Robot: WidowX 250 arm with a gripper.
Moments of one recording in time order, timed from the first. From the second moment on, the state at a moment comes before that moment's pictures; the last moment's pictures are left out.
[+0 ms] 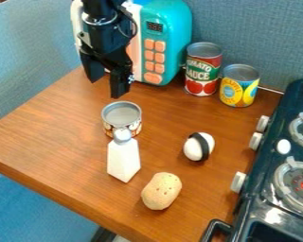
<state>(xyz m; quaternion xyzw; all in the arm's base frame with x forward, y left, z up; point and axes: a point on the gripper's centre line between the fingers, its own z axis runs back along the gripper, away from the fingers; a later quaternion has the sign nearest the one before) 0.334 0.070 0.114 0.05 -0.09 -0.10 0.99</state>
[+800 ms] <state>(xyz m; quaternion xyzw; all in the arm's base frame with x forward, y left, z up) 0.350 0.058 0.074 0.02 -0.05 -0.07 1.00</state>
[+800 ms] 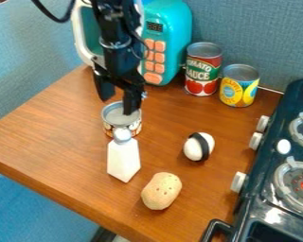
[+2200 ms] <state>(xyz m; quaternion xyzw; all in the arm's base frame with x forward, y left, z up) 0.351 0.100 0.037 0.10 0.06 0.02 0.99</state>
